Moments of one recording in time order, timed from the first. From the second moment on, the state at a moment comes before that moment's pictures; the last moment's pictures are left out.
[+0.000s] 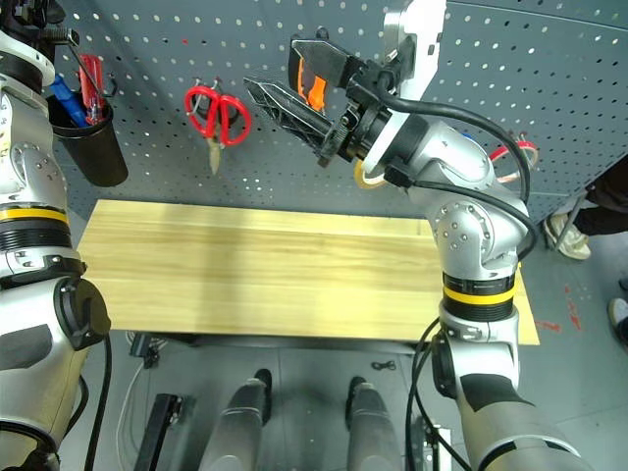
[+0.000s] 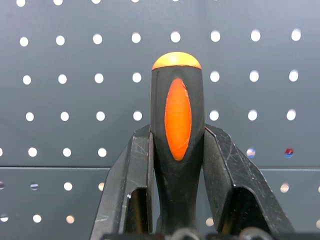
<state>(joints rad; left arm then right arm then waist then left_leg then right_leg) -1.21 0.61 0.35 0.64 -0.24 -0.06 -0.28 -0.98 -0.34 -0.09 -0.19 0.68 0.60 0.62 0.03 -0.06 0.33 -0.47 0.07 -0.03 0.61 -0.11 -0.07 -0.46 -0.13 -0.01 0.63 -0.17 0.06</state>
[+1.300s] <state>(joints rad) -0.98 0.78 0.37 0.15 -0.48 0.42 -0.48 -0.86 -0.49 -0.03 -0.26 0.66 0.66 0.68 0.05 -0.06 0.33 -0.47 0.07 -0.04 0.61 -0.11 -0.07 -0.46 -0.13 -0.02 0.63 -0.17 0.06</state>
